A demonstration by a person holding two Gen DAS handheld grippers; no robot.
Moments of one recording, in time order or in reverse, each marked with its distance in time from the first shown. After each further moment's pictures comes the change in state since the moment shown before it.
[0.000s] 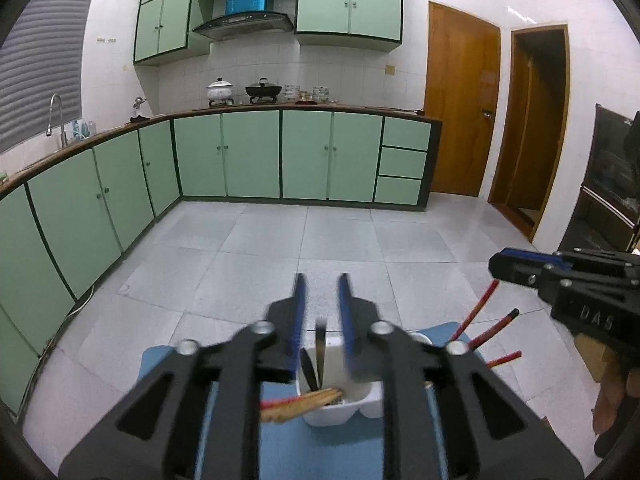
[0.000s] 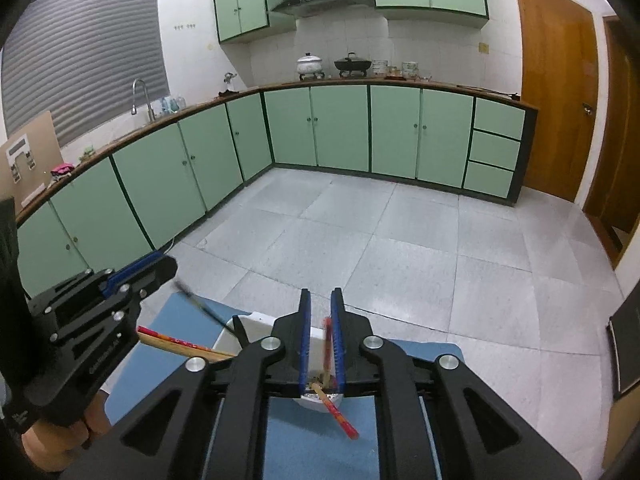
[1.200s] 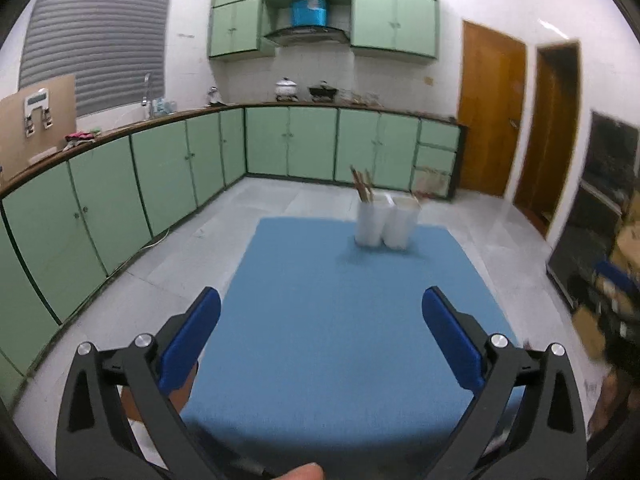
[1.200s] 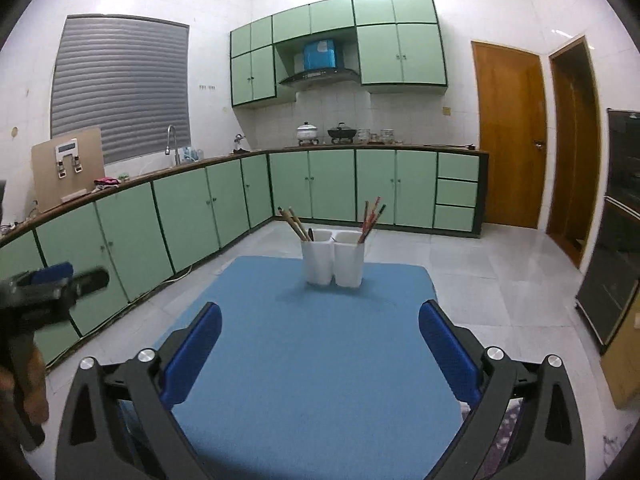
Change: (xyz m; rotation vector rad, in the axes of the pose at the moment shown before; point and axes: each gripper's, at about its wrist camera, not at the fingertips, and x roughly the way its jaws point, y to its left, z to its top) left arm -0.397 0.012 -0.212 -0.068 0.007 0.168; right arm -0.335 0.130 -0.301 0.021 -0.277 -0.079
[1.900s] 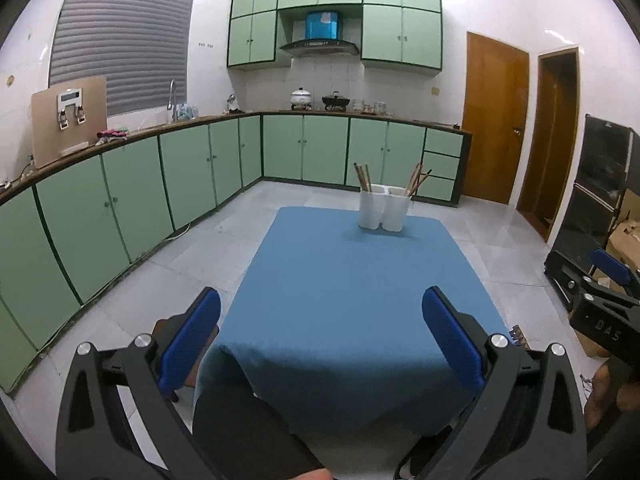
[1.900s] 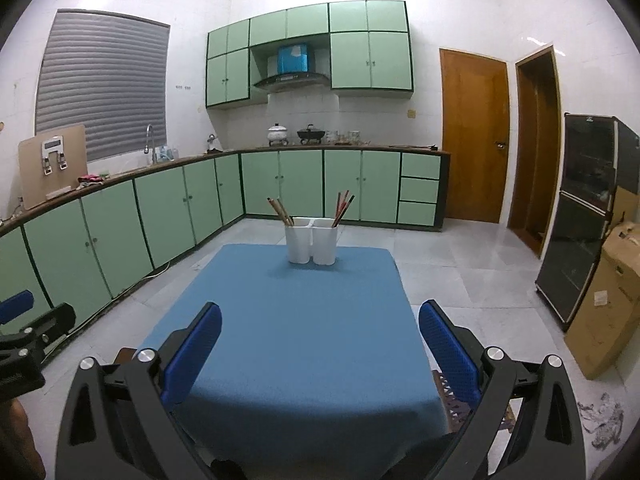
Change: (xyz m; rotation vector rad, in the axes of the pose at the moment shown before) left arm -0.138 -0.002 -0.057 -0.033 -0.052 0.042; right arm -0.103 0.032 -0.019 0.005 -0.001 -0.134
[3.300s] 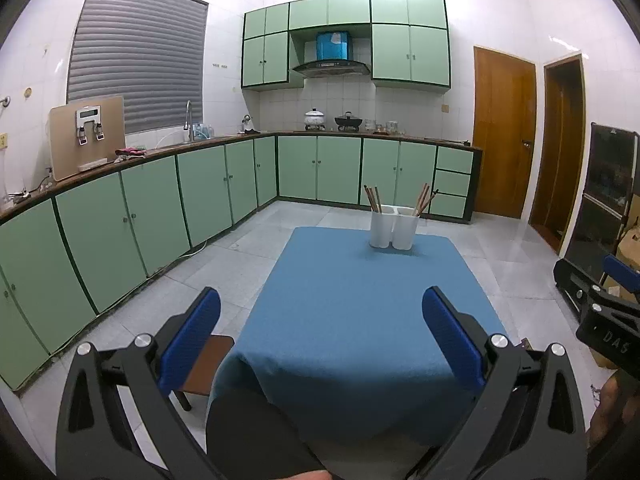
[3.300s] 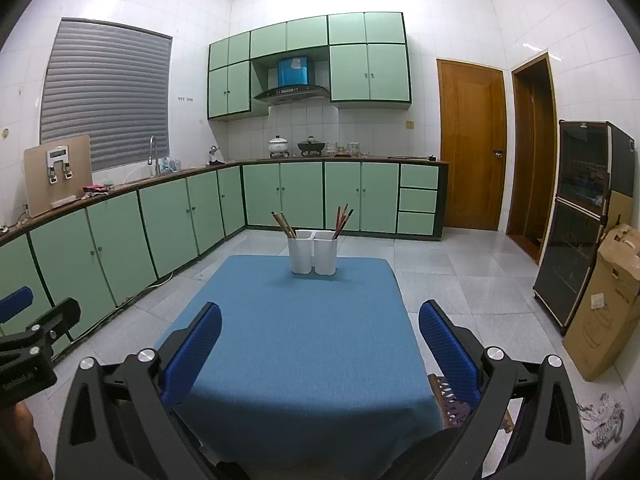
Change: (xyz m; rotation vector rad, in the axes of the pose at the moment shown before) left arm -0.034 -0.012 0.000 -0.006 -0.070 0.063; right arm -0.038 -0.005 -0.005 0.001 -0.039 0.017
